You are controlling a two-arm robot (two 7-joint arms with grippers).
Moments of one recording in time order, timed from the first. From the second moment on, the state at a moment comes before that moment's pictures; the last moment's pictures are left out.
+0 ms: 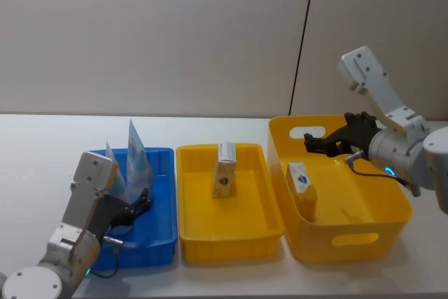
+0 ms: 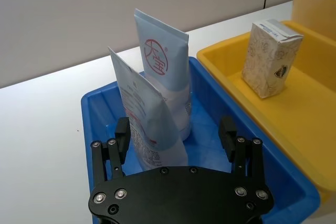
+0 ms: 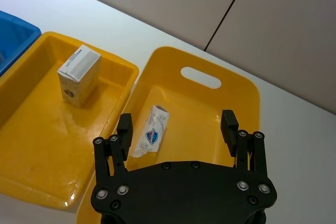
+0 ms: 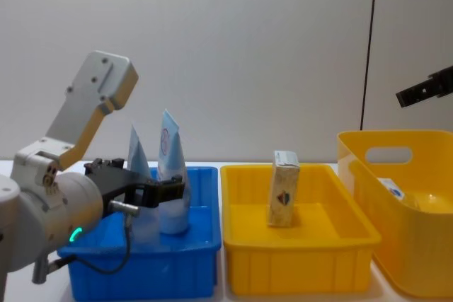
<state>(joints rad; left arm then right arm) -0.35 0.23 0.43 -1.36 -0.16 0.14 0.03 0.53 0.37 -0.28 -1.58 0.05 0.79 0.28</state>
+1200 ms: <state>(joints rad) -0.44 0.18 0.42 -1.20 -0.12 0.11 0.05 0.53 0.37 -0.28 -1.58 0.05 0.79 0.28</state>
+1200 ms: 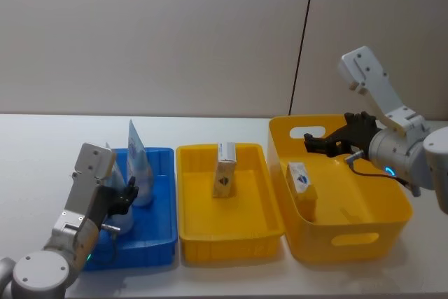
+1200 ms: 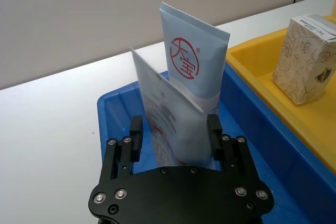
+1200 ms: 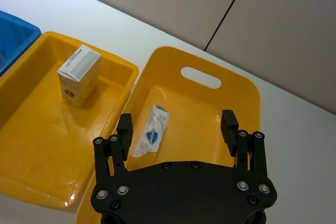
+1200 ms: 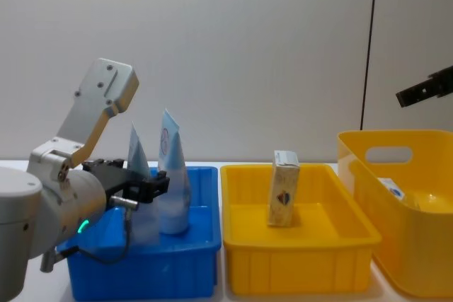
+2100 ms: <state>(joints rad) -0.44 0.17 0.41 -1.19 -0.12 0.11 0.06 0.53 0.37 -0.28 -1.58 0.05 0.79 0.28</state>
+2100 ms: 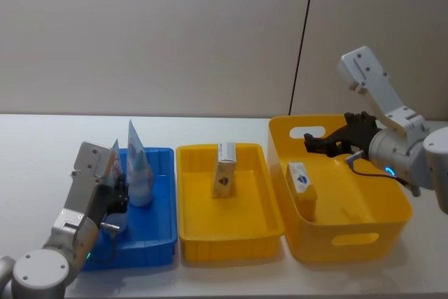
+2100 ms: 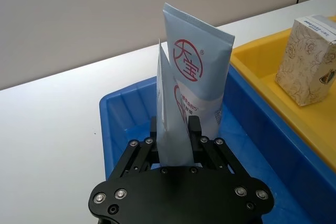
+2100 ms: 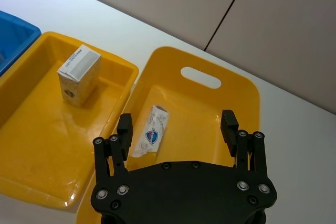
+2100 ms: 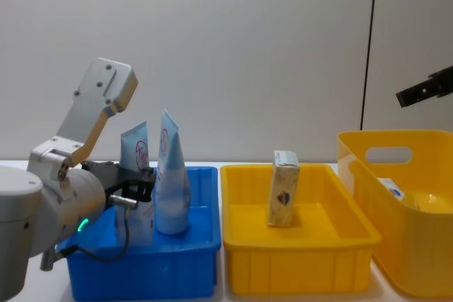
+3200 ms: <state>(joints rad) -0.43 0.20 0.41 -1.26 -0.11 0.14 0.04 0.53 0.37 -0.28 -1.58 0.05 0.79 0.28</state>
